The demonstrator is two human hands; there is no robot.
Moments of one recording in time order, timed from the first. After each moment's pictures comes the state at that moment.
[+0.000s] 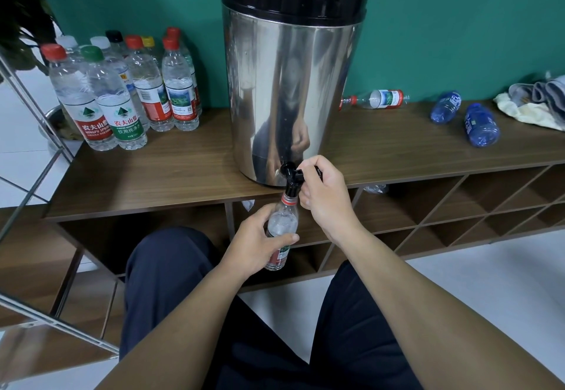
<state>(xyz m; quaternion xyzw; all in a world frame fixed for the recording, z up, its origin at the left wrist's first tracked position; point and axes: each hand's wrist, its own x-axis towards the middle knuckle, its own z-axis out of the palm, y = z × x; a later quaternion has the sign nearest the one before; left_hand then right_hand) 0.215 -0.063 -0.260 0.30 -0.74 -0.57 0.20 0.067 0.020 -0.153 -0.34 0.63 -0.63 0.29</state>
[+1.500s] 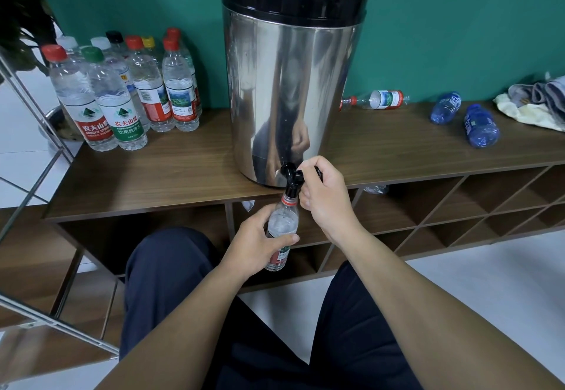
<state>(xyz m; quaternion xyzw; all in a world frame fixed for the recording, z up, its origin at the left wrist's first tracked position) 0.213 -0.065 -0.263 0.29 -0.73 -0.58 0.21 0.065 0.018 -0.155 -0.33 0.63 -0.64 0.29</state>
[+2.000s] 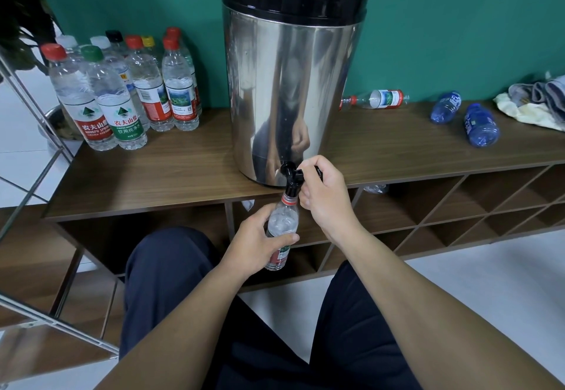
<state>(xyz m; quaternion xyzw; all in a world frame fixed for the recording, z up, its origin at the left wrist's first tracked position) 0.213 -0.064 -0.262 0.30 -0.73 -0.58 0.21 0.065 0.019 -0.156 -0.33 0.63 -0.64 0.29</state>
